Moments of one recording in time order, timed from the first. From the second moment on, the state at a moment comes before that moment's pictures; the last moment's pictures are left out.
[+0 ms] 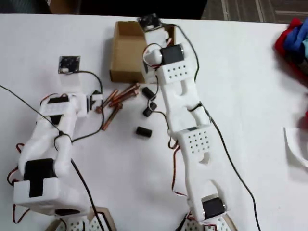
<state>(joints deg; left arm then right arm) -15.6 2.0 35.1 33.8 -2.4 -22.6 56.6 -78.9 100.0 7.0</state>
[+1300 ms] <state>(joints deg) -22.9 -4.7 36.4 36.7 3.9 -36.0 18.0 11.9 65.7 37.2</state>
